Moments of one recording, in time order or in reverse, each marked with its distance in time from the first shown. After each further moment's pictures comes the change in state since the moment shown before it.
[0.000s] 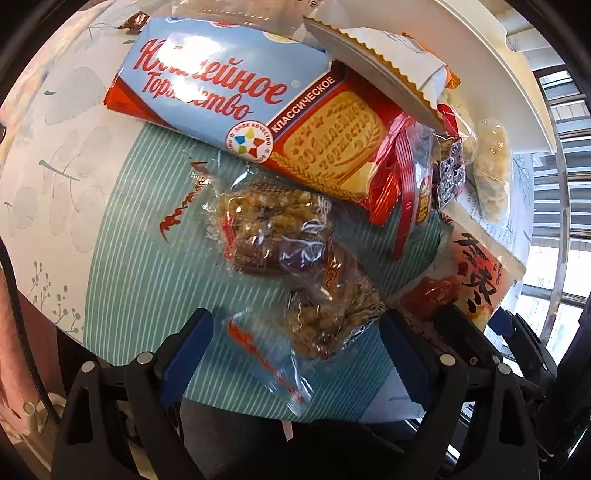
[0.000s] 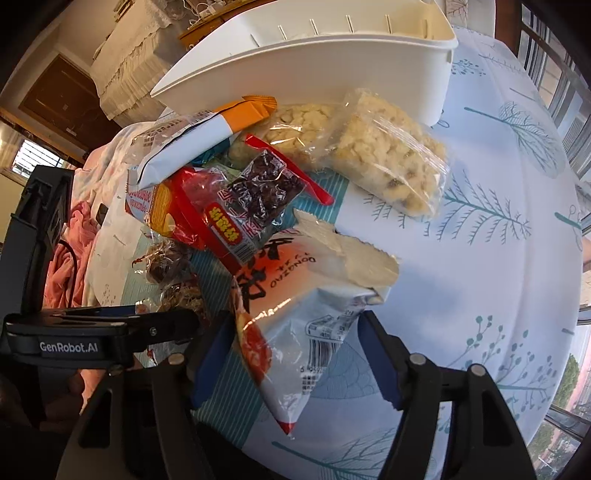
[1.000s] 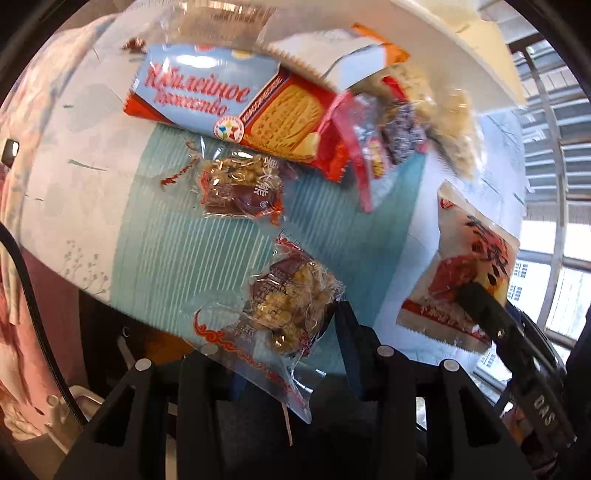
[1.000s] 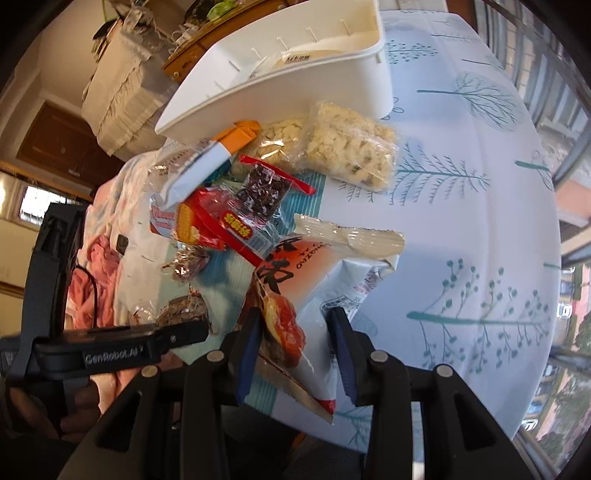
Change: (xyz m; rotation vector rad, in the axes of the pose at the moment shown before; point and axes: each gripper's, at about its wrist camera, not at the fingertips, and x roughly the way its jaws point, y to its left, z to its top) left arm -0.039 -0.072 -0.022 0.061 0.030 0.068; right arm -0.070 -0.028 -0.028 0.179 -0.027 0.069
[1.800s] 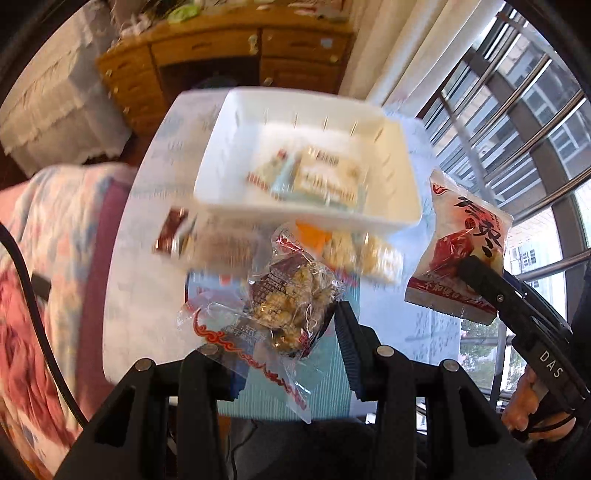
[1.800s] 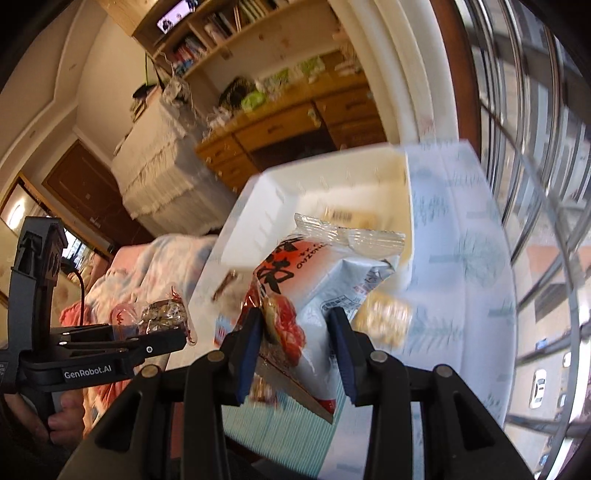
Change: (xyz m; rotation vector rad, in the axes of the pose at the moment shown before) left arm -0.199 -0.024 0.045 0.274 -0.358 0.012; right arm -0.109 0.068 0.071 -0.069 -0.389 -0.005
